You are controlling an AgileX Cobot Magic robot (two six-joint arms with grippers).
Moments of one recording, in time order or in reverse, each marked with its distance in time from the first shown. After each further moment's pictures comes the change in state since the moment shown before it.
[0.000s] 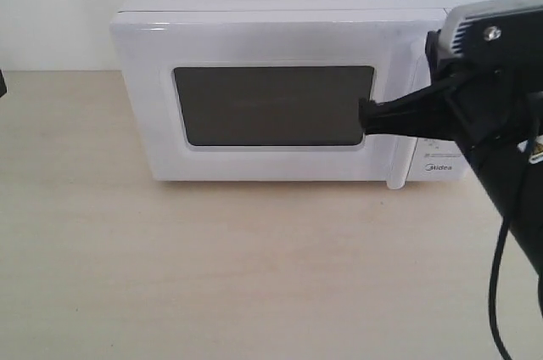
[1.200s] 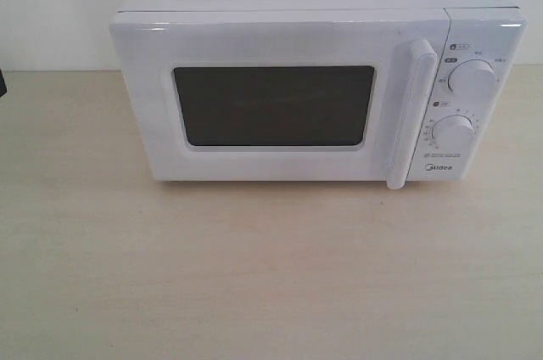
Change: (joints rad) left arm 0.000 0.000 0.000 0.004 0.000 0.000; right arm -0.846 -0.815 0.001 0.295 0.904 -0.406
